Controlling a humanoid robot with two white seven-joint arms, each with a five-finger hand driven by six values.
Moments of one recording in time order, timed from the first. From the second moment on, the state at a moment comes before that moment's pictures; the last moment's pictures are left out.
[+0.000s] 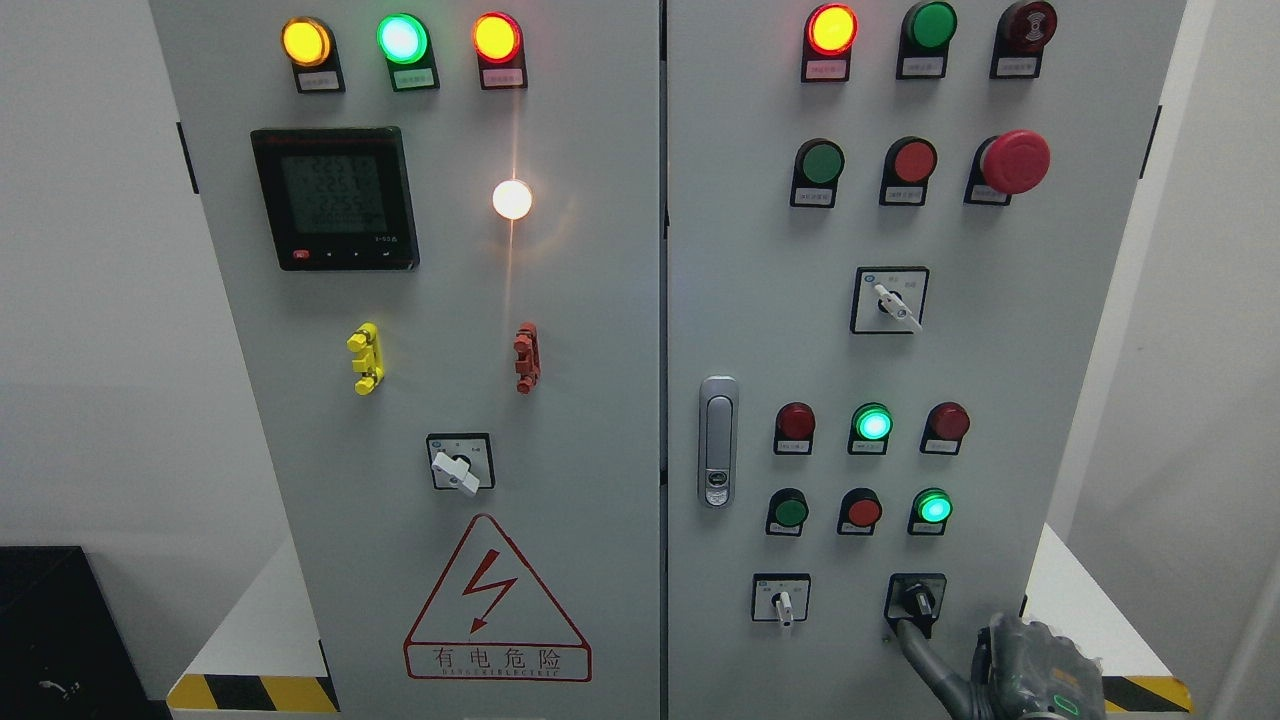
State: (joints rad) left arm 0.00 -0.10 -0.13 0.00 0.06 -0.07 -0.02; right arm -0.27 0.11 -0.13 -1.70 1.37 0.41 0.32
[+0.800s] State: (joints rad) left arm 0.00 -0.10 -0.13 0.00 0.06 -0.07 -0.02; right arm -0.29 0.11 -0.17 -1.70 1.36 0.41 0.33
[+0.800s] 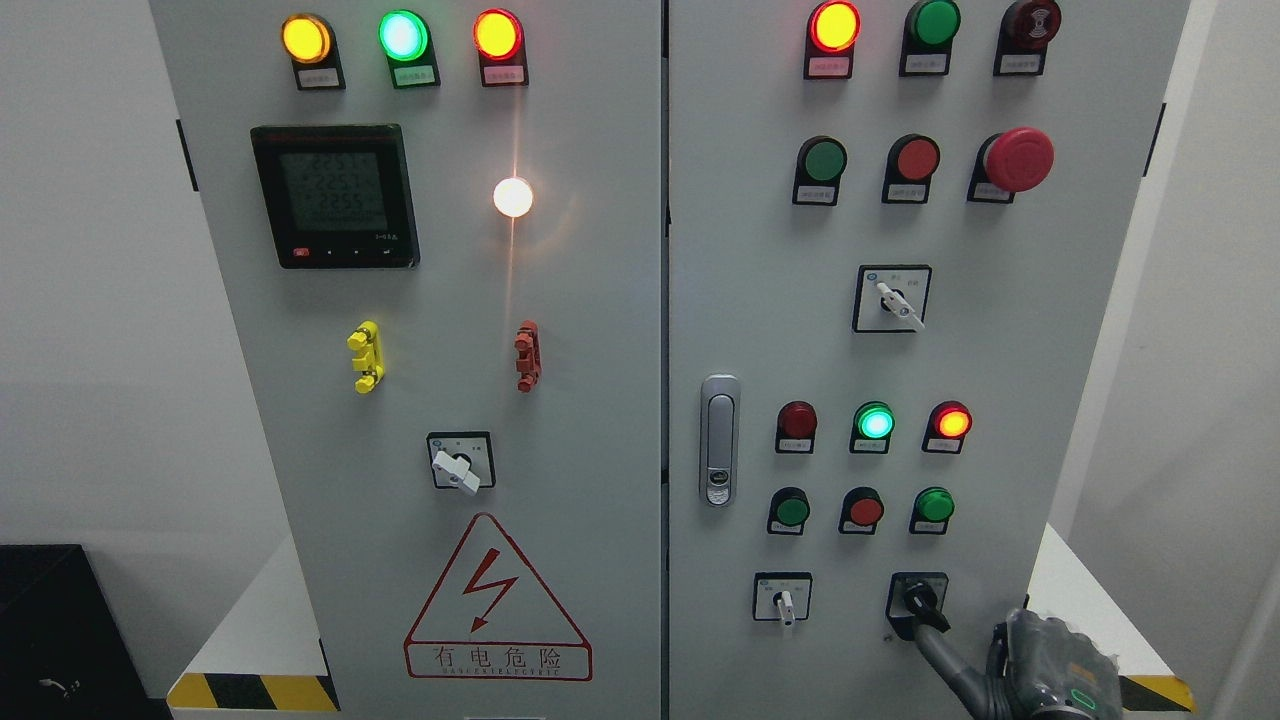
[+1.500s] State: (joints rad) left arm 0.00 -0.10 -0.13 0.00 0.06 -0.07 -0.02; right arm -0.30 0.11 -0.18 -1.71 1.36 0.41 0.34
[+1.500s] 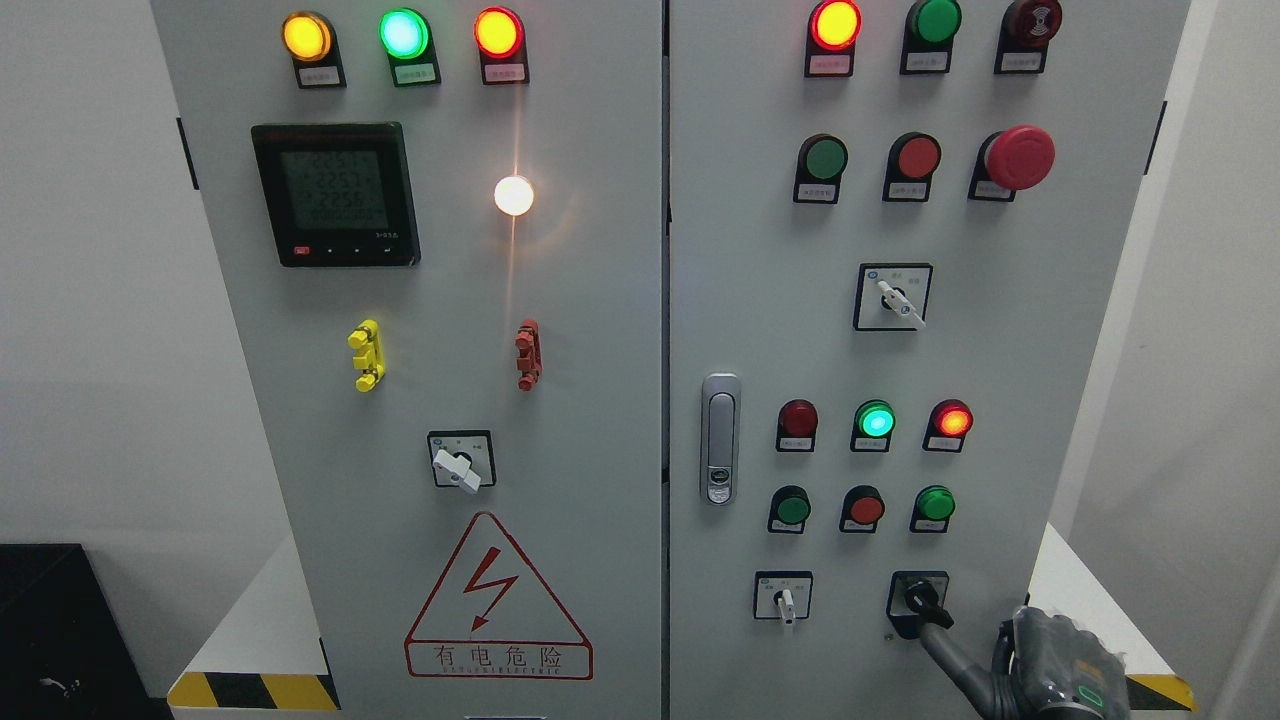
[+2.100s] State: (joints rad) left arm 0.00 -0.10 -0.13 0.00 0.06 -0.07 -0.02; right arm -0.26 0.11 -0.15 -1.74 1.36 0.42 0.33
